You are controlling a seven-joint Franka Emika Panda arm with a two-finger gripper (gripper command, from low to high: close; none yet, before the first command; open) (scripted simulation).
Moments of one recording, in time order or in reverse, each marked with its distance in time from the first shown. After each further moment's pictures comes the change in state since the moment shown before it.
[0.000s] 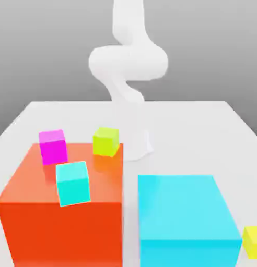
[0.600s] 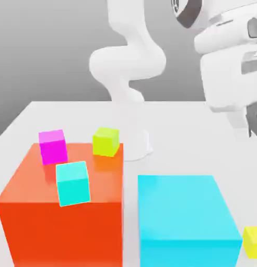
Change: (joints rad) arm 0.327 0.659 0.021 0.023 0.118 0.179 -0.626
